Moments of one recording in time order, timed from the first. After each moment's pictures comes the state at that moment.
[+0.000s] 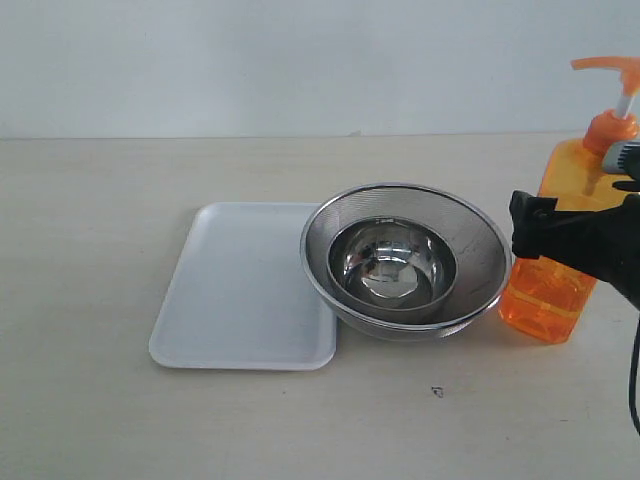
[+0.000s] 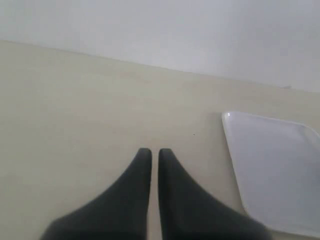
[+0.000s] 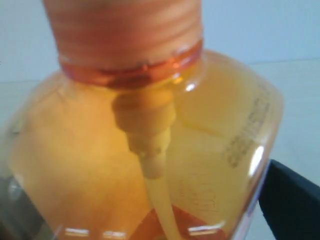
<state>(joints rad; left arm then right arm) -0.09 0.00 0.00 0.43 0.34 -0.59 0.30 1.57 -0.34 0.28 -0.89 0.00</state>
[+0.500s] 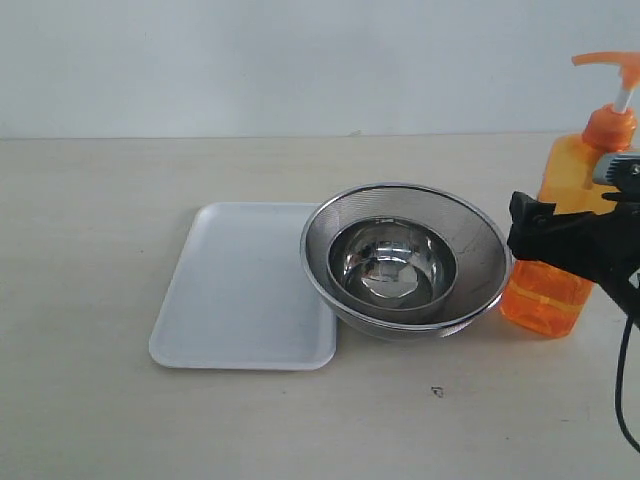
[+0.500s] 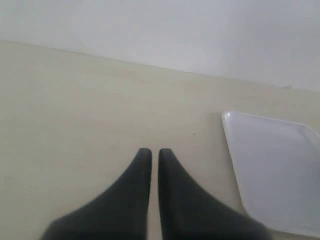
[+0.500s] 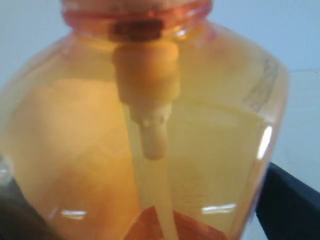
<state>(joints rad) -0.09 0.00 0.00 0.43 0.34 -0.59 0.30 1.68 -0.34 0.27 -1.04 0.01</state>
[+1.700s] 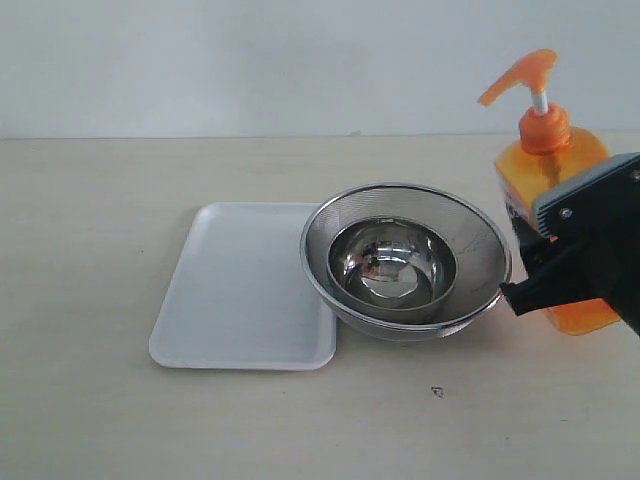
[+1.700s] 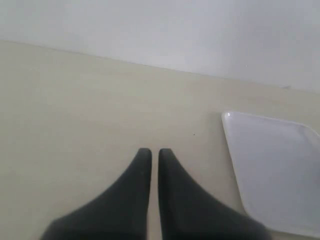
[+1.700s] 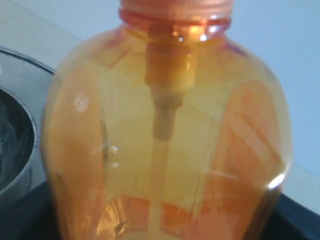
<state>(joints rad) -0.09 0.00 0.00 0.43 0.34 -0.59 0.48 1.45 -0.28 0.45 -0.89 -0.69</state>
